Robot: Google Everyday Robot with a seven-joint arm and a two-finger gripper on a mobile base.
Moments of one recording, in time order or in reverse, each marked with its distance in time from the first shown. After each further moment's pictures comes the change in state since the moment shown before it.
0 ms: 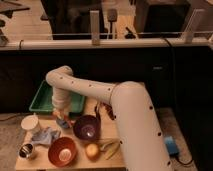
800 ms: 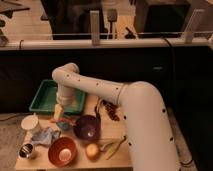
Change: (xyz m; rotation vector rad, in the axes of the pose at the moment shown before) arm -0.010 0.013 -0.023 -0.006 0.080 0.042
